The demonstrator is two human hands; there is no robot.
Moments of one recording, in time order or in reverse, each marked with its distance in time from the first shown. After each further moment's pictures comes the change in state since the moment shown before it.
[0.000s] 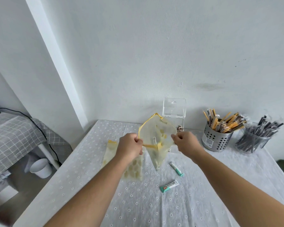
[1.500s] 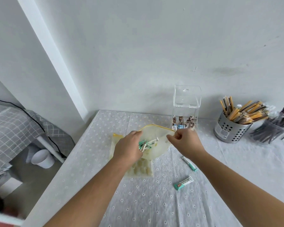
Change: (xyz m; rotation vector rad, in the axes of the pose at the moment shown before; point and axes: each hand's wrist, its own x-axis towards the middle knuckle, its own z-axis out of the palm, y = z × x) left_hand 0.039 -0.050 -0.024 0.687 -0.221 0.244; right_hand 0.026 -0.008 0.062 -0.179 0.060 -0.026
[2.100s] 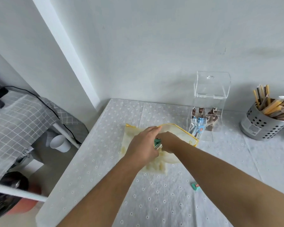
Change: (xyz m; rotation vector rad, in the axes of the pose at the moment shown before) left_hand 0.007 -0.009 0.010 -0.191 -0.006 0.099; right_hand 0.077 0.009 0.142 -0.584 -0.636 -0.244
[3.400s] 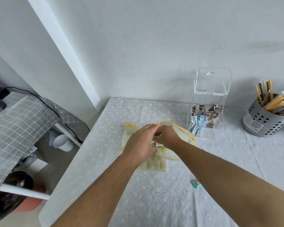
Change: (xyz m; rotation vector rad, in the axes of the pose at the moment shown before) left_hand 0.003 -0.002 -0.001 0.041 0.012 0.000; right_hand -0.014 -0.011 -0.012 0.649 0.235 0.016
